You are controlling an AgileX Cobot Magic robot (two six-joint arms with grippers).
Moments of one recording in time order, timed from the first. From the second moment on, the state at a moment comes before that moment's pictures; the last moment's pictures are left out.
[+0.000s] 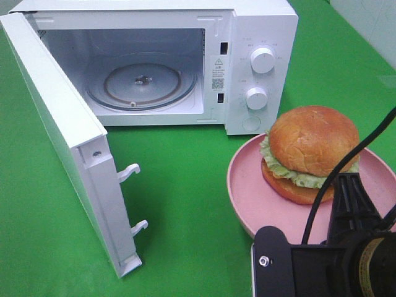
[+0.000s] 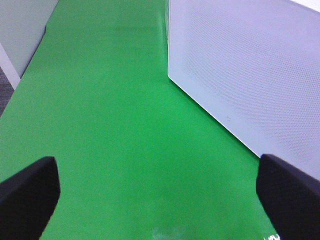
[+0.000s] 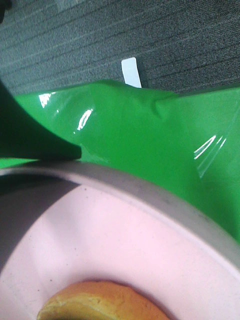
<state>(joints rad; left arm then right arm) 0.03 -0.01 -0.50 -0.07 1.05 0.06 1.35 1.31 -0.58 -0.62 0.96 0.14</state>
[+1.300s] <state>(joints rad) 0.03 -0.01 -0.50 -0.07 1.05 0.06 1.35 1.31 -0.58 -0.75 0.73 -0.24</state>
